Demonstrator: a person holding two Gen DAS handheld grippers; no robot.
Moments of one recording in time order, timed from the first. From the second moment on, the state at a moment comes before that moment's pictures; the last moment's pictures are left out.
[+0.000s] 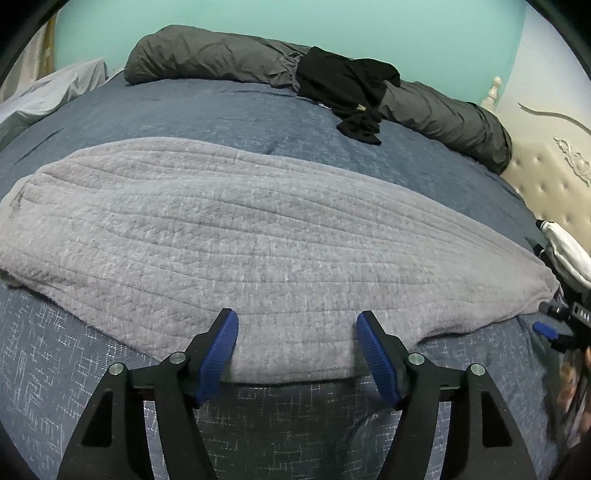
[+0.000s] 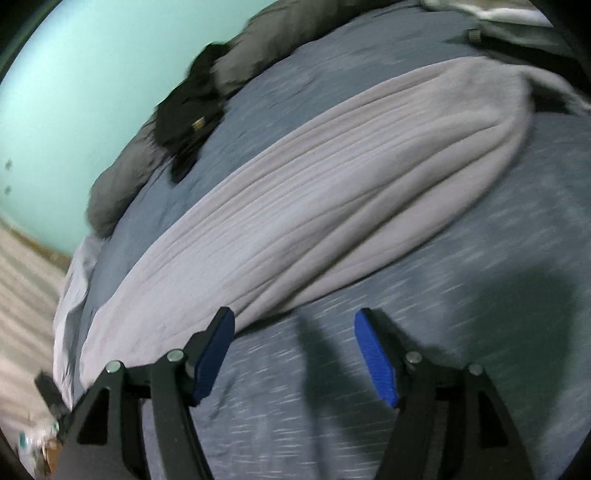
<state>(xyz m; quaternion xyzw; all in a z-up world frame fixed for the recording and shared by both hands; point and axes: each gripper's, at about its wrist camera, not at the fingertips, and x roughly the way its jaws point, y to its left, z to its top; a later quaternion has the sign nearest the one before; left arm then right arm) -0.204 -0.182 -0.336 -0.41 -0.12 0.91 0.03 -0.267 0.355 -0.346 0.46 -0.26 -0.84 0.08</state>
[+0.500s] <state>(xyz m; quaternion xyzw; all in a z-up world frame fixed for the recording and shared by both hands) -0.201 -0.188 -0.333 -0.40 -0.15 0.91 0.03 -0.315 0.470 -0.317 0.45 -0.23 -0.86 -0.07</state>
